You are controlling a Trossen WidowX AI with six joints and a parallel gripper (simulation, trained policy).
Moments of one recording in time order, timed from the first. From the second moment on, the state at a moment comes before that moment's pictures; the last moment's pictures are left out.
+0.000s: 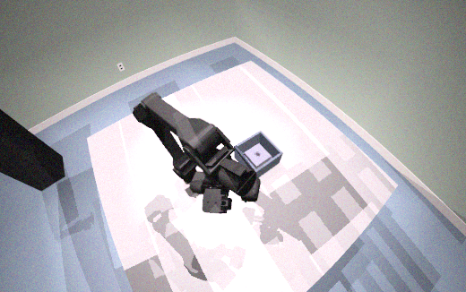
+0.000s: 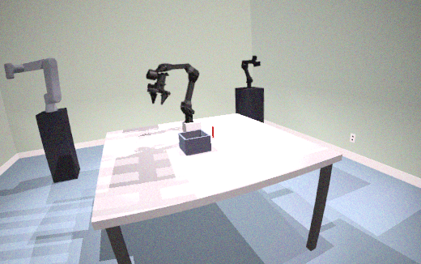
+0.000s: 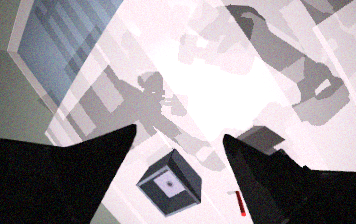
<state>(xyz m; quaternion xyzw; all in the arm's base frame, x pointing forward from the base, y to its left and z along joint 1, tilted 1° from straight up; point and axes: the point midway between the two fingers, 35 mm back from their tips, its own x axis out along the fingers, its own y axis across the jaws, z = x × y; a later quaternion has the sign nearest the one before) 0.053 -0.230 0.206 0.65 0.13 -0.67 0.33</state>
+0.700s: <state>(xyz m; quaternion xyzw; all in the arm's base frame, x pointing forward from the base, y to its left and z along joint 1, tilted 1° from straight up) 0.175 -0.138 0.200 0.56 0.32 -0.58 0.49</state>
